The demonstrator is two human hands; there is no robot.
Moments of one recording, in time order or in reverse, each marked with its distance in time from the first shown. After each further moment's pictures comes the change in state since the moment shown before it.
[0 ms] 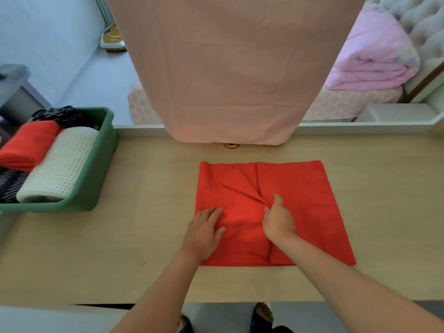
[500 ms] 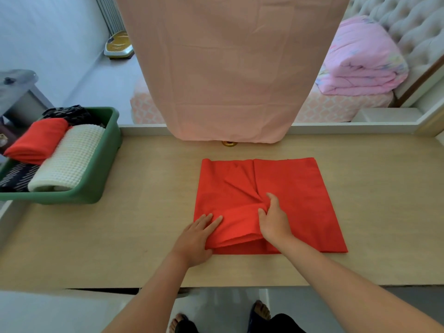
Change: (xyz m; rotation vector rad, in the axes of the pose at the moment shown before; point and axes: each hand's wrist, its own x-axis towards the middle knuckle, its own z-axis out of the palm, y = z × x) left_hand -0.049 -0.016 0.000 0.120 -0.184 0.157; right_hand -0.038 0.015 0.000 0.226 -0.006 -0.077
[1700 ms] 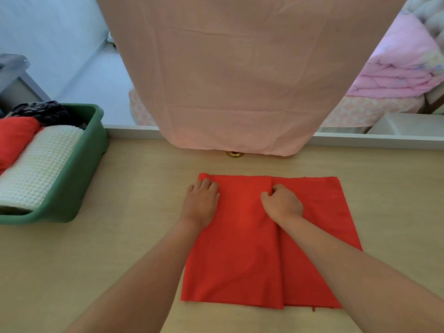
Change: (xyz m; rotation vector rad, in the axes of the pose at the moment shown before) left_hand 0.170 -0.022 -0.066 0.202 0.382 -0.158; right_hand 0.162 -0.028 0.007 -0.334 0.032 0.021
